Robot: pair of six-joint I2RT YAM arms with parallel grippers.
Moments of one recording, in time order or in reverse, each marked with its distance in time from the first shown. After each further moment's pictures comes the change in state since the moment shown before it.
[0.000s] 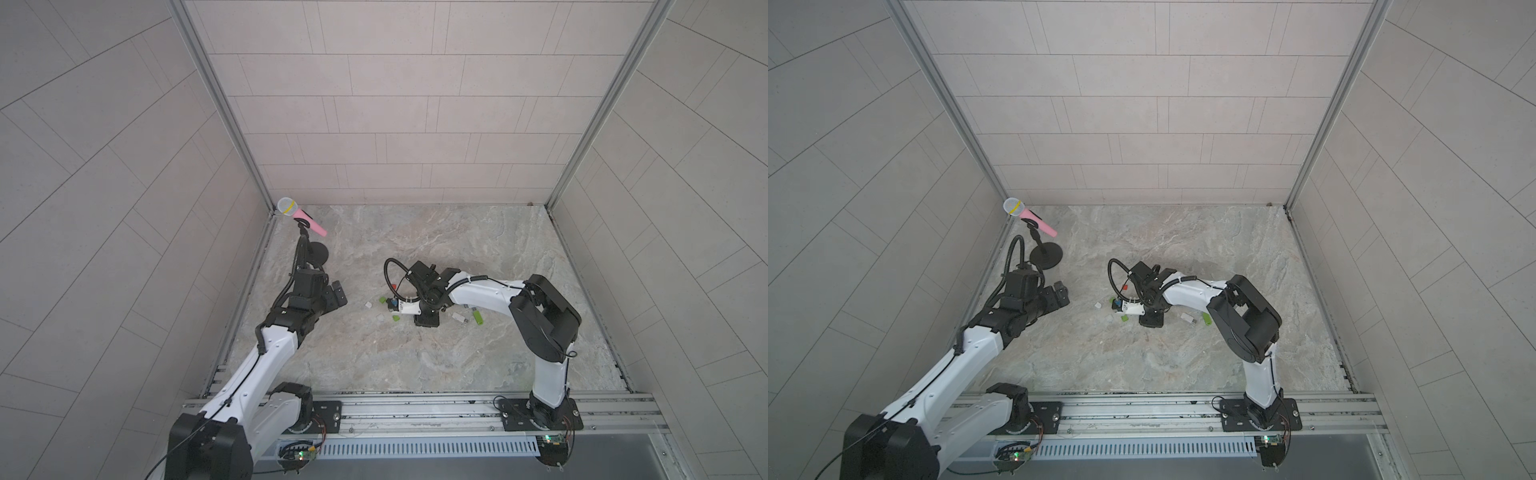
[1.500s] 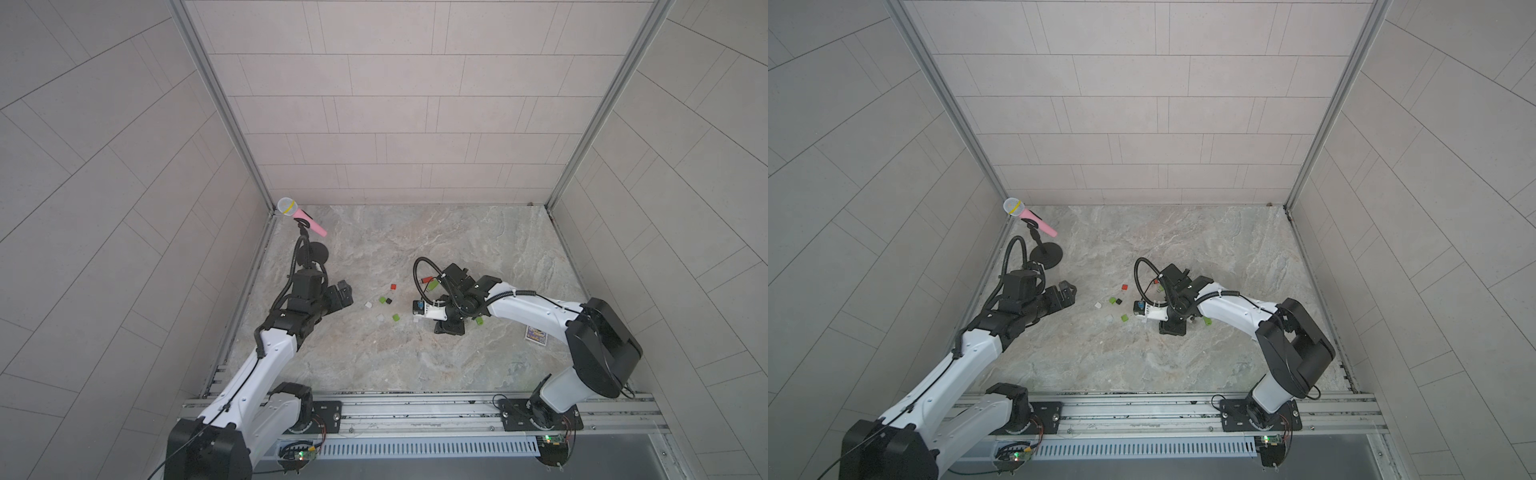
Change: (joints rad) left arm 0.000 -0.020 -0.014 0.052 0.159 -0.006; right arm -0.084 -0.325 -0.277 0.038 -0.121 -0.032
